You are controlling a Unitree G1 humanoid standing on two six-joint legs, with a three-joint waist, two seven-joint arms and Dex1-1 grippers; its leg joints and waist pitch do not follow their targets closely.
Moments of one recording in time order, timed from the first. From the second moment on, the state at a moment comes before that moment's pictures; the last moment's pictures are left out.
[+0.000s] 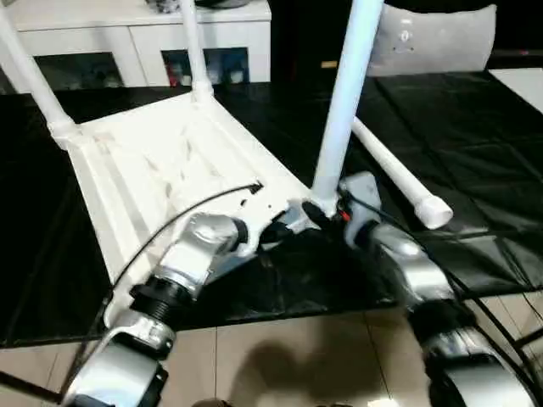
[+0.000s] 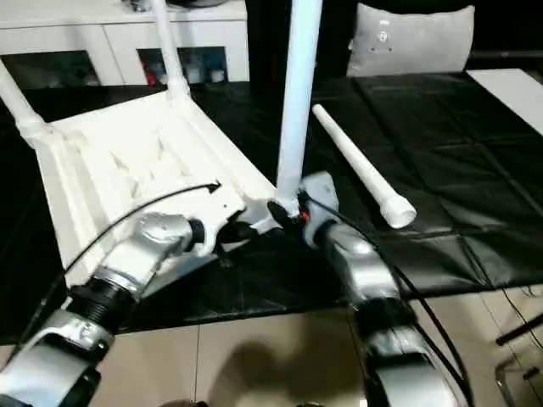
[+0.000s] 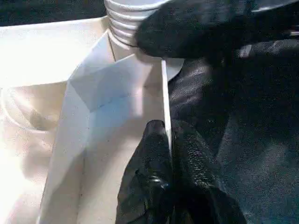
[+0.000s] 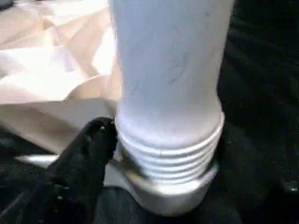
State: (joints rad) left arm -0.65 0.20 -0.28 0.57 0.09 0.30 -0.80; right arm -0.50 -0.21 0.05 0.63 0.15 0.05 0.59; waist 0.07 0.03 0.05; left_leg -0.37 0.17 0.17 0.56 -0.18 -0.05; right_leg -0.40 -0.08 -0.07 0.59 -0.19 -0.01
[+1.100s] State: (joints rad) left arm -0.64 0.37 -0.42 0.57 0.08 -0.01 -1.26; right arm -0.44 -0.46 0.18 0.45 0.21 0.06 1.22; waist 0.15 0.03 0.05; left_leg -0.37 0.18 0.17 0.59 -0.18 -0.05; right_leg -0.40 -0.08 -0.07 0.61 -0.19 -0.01
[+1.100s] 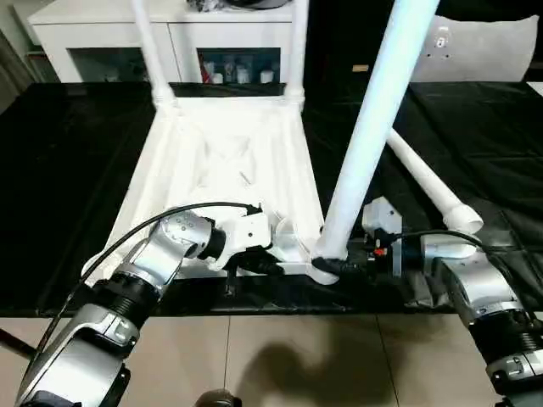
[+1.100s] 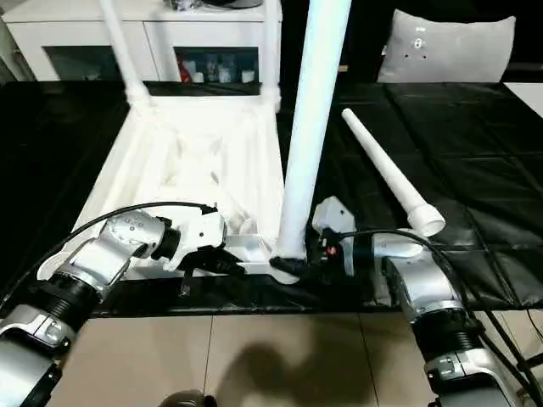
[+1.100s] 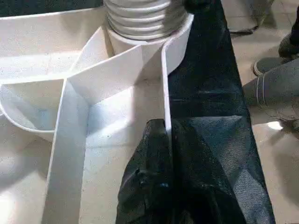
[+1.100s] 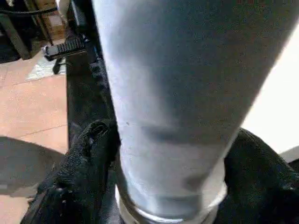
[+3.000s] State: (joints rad) left arm -0.63 0.33 -0.36 0.58 0.07 0.09 -1.15; right arm -0.44 -0.46 0.09 0.48 0.18 0.06 1.11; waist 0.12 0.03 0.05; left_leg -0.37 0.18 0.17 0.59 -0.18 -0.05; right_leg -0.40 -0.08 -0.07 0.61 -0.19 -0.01
